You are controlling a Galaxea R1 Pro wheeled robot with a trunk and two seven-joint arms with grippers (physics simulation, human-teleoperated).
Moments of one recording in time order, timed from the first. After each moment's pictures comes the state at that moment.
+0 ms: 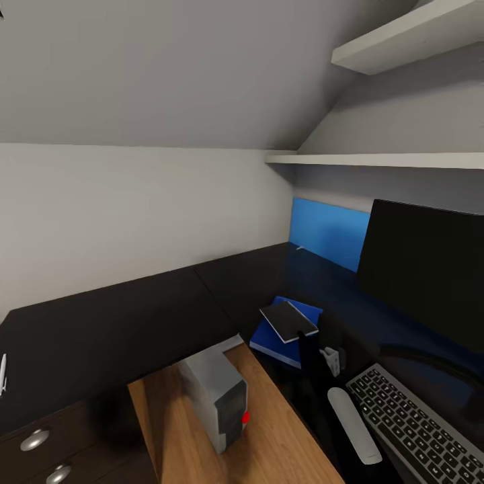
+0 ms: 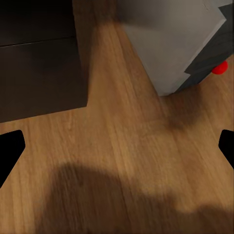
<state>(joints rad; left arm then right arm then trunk) 0.02 0.22 -0.70 -1.04 0.84 -0.13 0.56 -0.32 0.09 0.08 -1.20 -1.37 -0.02 -0.09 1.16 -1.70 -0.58</state>
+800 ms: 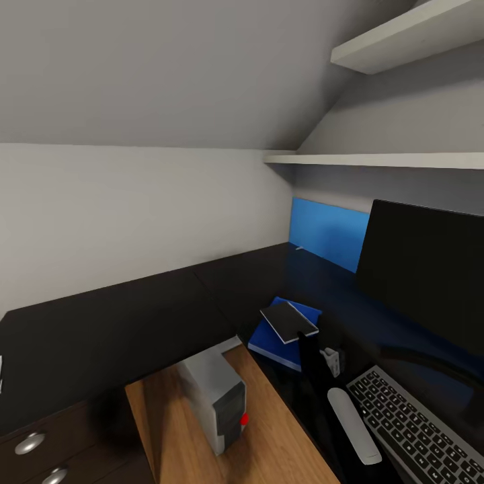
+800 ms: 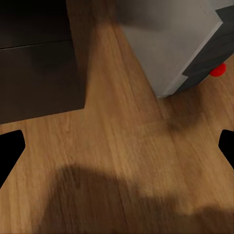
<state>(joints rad) 0.02 0.22 -0.70 -1.04 0.84 -0.14 0.56 -0.32 0.09 0.08 -1.20 -1.37 -0.02 -0.09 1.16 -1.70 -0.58</state>
